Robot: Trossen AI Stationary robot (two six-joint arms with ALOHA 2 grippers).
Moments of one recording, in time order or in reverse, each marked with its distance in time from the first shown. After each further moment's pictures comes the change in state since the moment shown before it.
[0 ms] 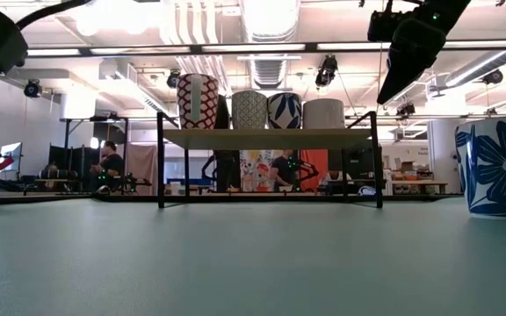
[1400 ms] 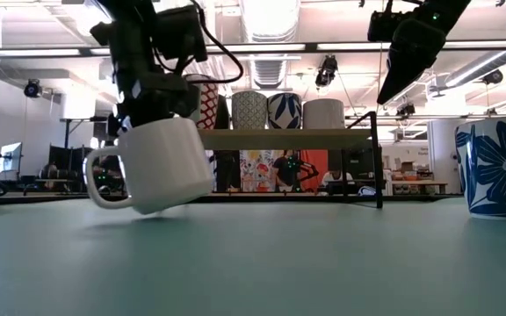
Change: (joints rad) left arm 0.806 0.005 0.004 0.188 -0.082 0.620; right arm 0.000 0.000 0.000 0.000 0.000 0.000
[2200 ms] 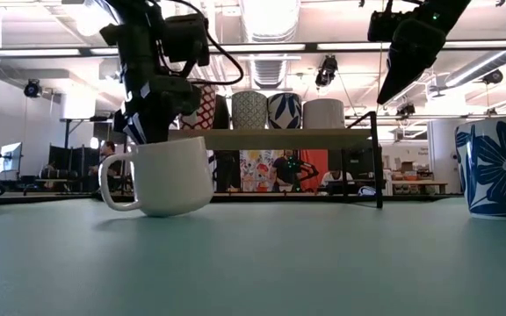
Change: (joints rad) left arm 0.082 0.000 0.046 -0.069 0.003 0.067; right arm 0.000 0.000 0.000 0.000 0.000 0.000
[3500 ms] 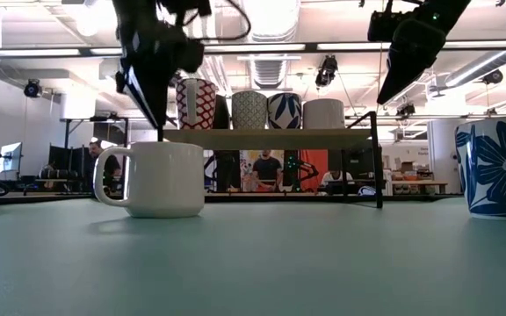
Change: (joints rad) left arm -0.143 -0.026 0.182 -0.198 -0.097 -0.011; right arm 0.000 0.000 0.000 0.000 0.000 0.000
